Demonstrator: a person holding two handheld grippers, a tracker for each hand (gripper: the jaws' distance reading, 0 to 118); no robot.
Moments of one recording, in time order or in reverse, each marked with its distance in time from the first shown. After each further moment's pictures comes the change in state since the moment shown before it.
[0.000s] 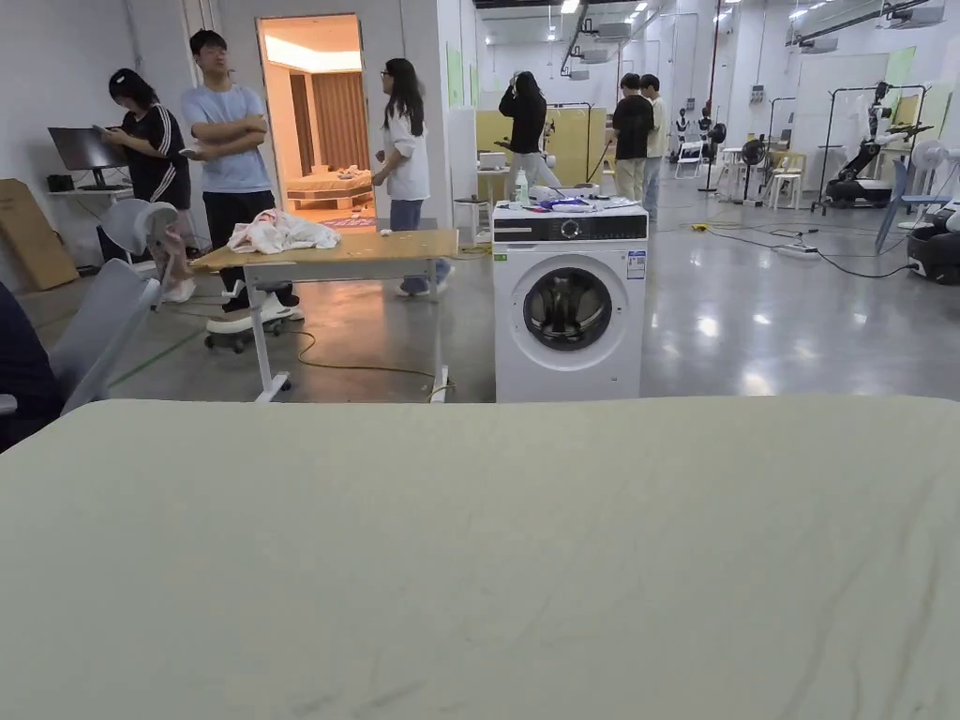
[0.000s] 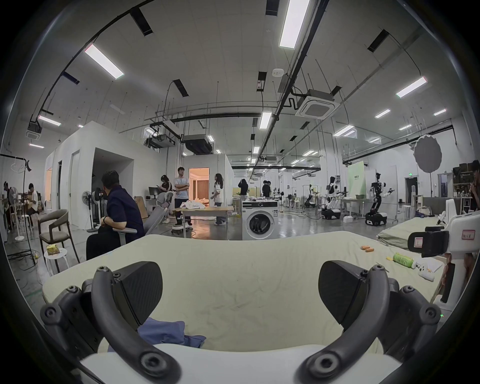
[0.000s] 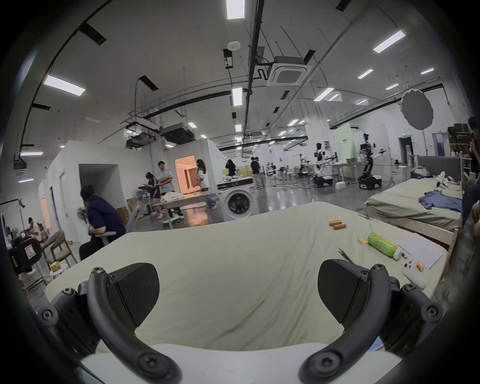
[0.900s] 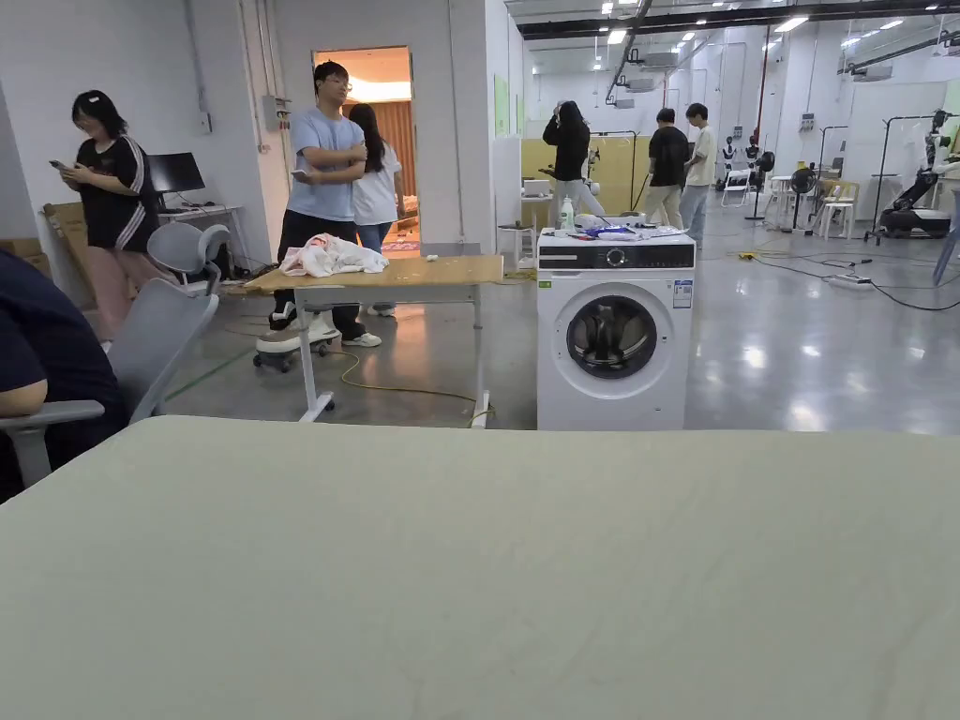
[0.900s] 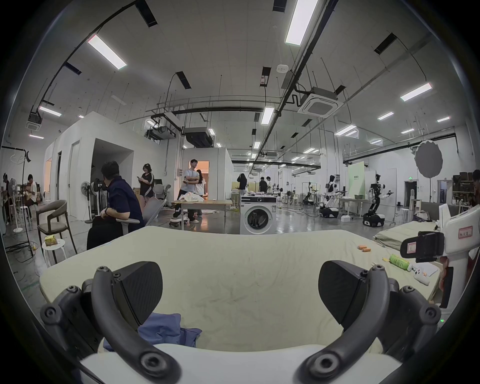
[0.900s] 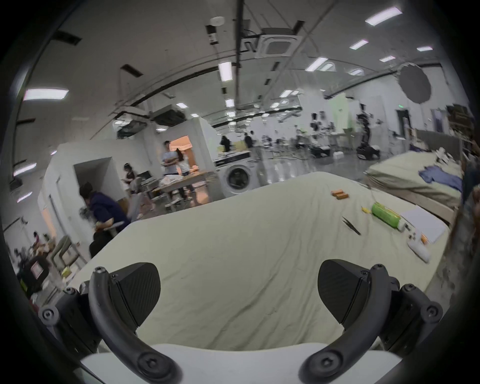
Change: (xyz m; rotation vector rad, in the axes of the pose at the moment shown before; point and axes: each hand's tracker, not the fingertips) left arm 0.000 0.002 -0.001 -0.038 -0.007 0.037; right arm -0.016 0.008 -0.004 -0.165 0.024 -0.063
